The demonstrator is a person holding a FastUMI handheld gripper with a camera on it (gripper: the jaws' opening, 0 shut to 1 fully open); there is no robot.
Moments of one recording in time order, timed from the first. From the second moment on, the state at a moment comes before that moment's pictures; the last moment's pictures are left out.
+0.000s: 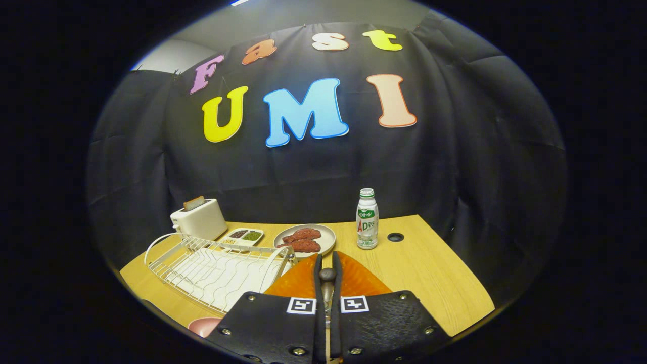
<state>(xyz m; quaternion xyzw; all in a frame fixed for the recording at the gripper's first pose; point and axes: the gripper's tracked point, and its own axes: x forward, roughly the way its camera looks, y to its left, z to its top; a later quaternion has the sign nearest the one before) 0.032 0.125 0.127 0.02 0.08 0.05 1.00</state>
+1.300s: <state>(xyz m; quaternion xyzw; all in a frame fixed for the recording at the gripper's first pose) -0.090 0.165 0.223 0.00 0.05 0.05 1.00</state>
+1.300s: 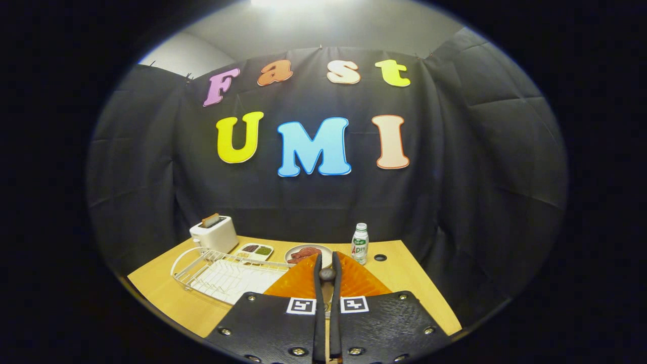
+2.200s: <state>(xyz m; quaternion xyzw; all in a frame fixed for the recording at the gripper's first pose) -0.095 0.304 0.087 0.02 0.19 0.18 0.97</state>
